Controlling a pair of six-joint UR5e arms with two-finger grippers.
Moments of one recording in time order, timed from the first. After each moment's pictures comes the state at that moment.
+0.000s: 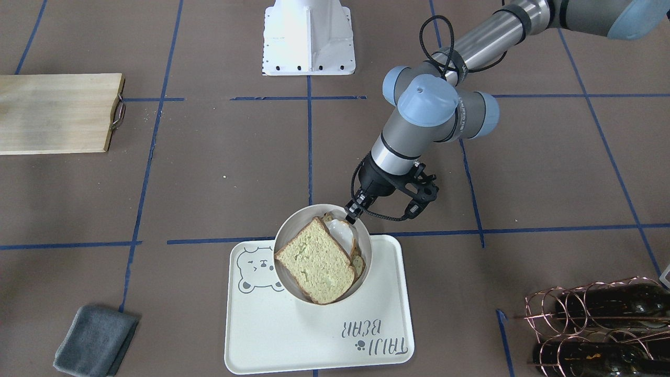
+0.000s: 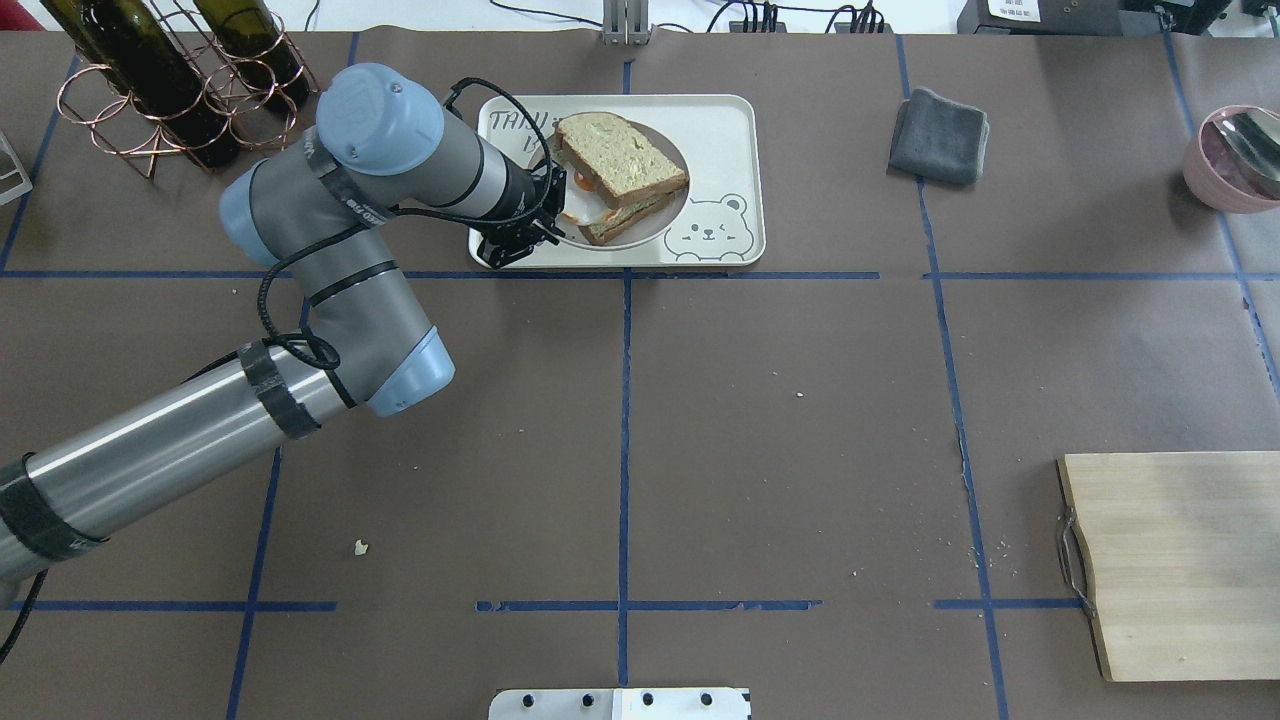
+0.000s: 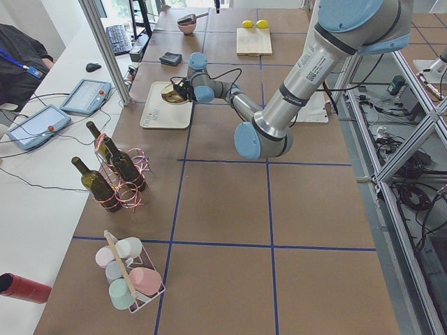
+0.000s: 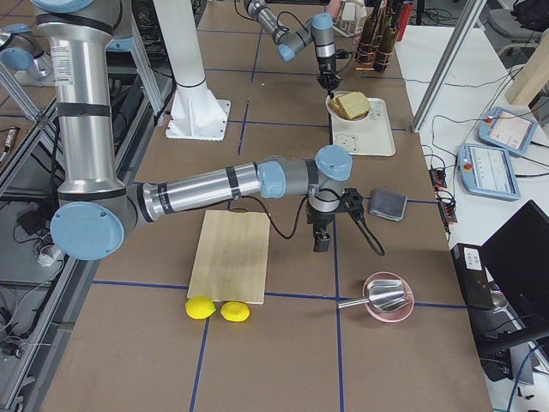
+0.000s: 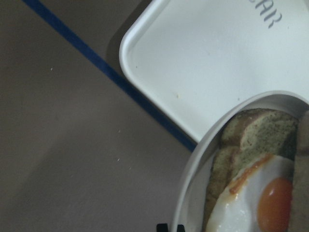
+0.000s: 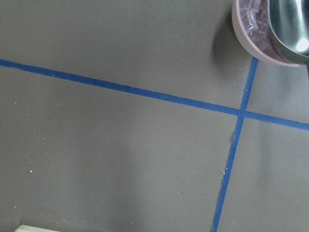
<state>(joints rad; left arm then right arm) -0.72 -2.37 -1.29 -2.16 -1.93 -2.08 1.40 -1.54 1.79 -1.70 2.30 0.02</state>
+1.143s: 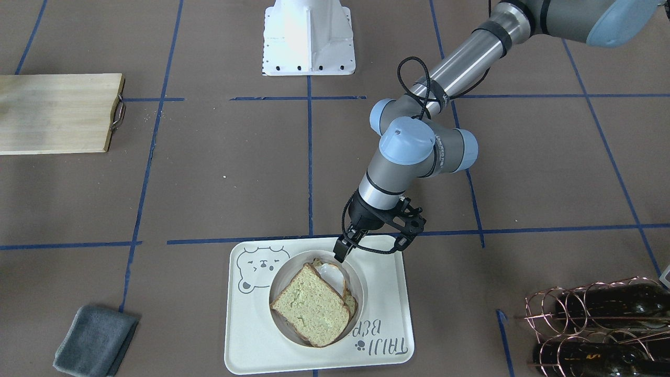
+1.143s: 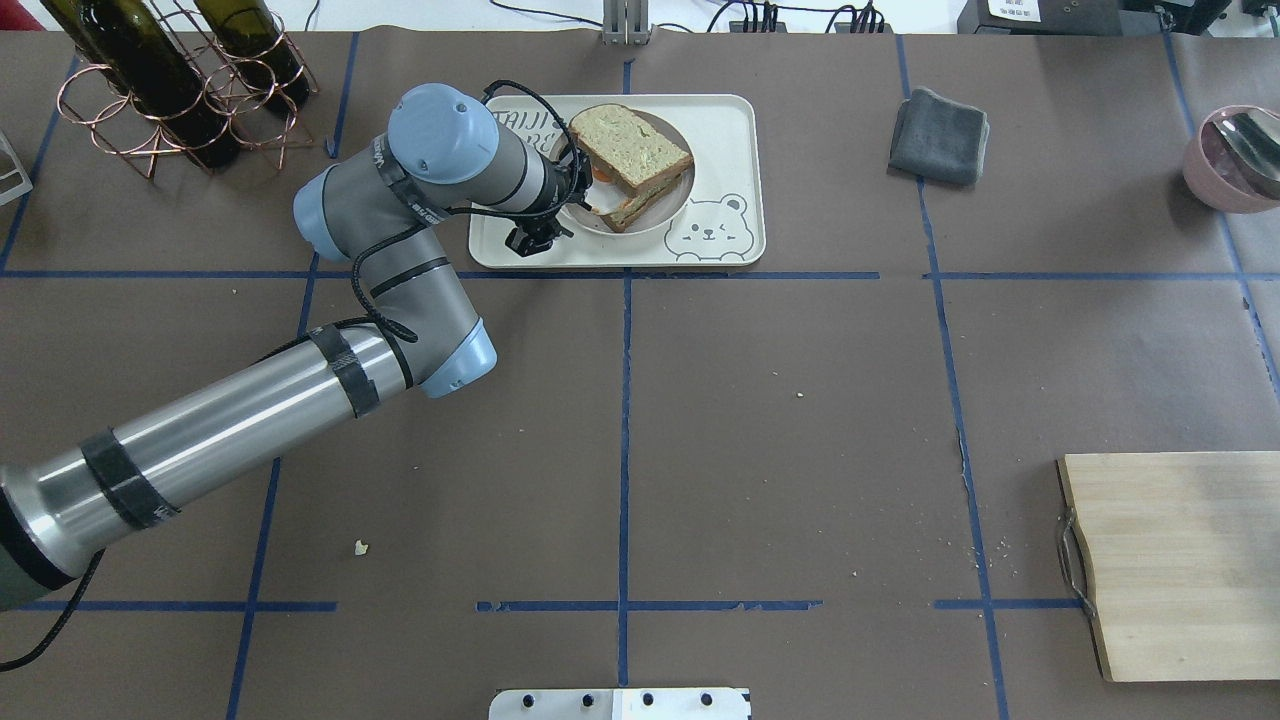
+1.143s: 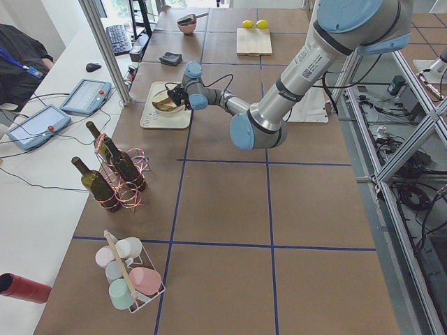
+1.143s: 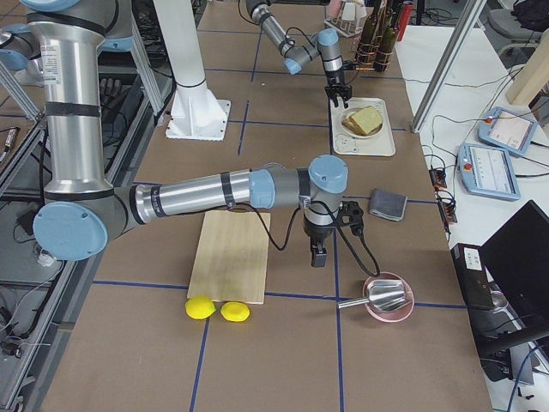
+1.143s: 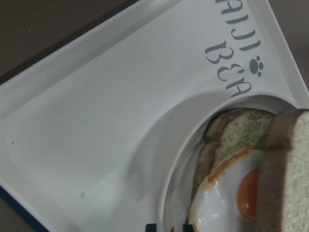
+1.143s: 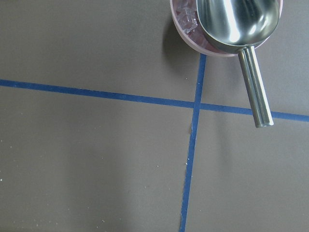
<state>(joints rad) -0.70 -2.39 -1.15 -2.30 -1.87 -2.01 1.48 -1.57 1.78 -1.70 2.28 0.03</state>
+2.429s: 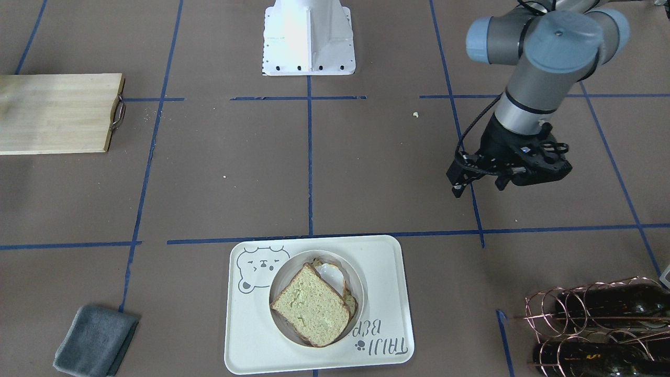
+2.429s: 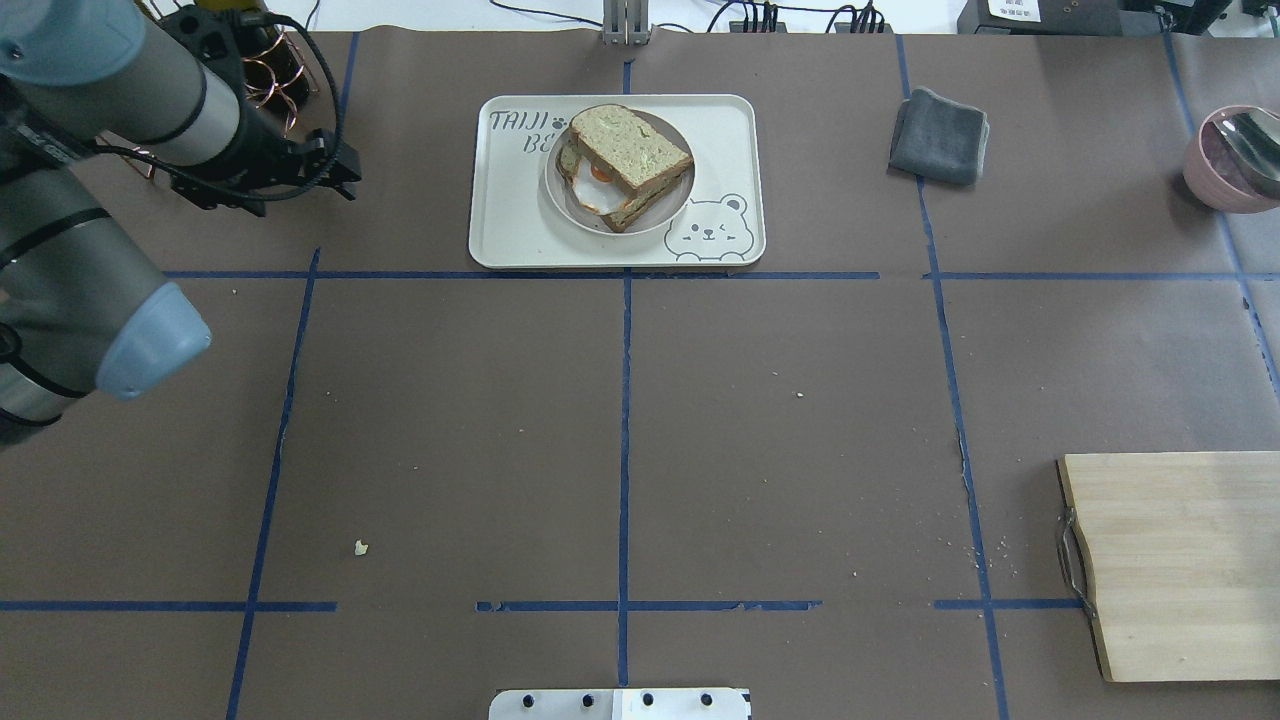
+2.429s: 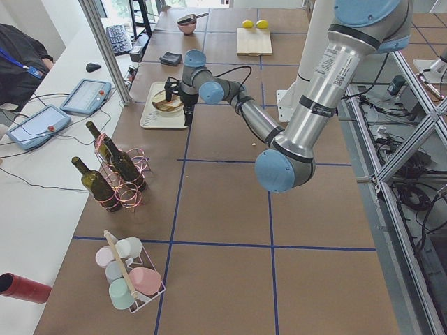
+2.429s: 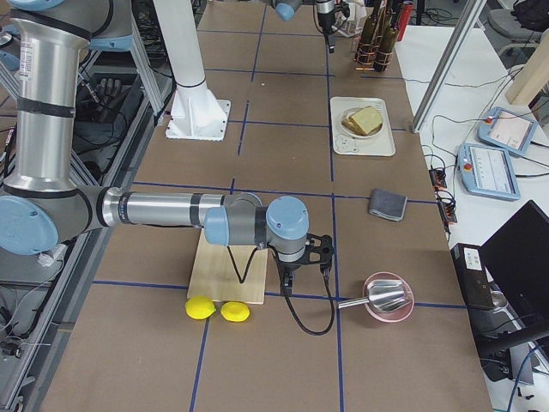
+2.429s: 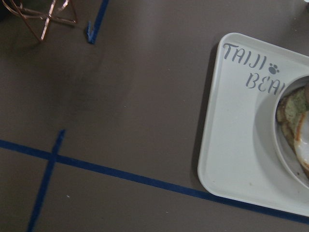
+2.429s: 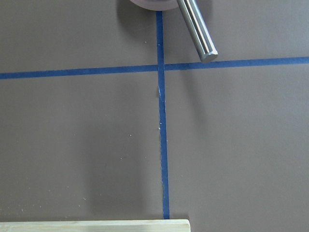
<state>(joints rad) -0.97 -2.00 -1.81 -1.64 -2.03 -1.00 1.59 -1.73 1.76 -1.53 2.39 0.09</state>
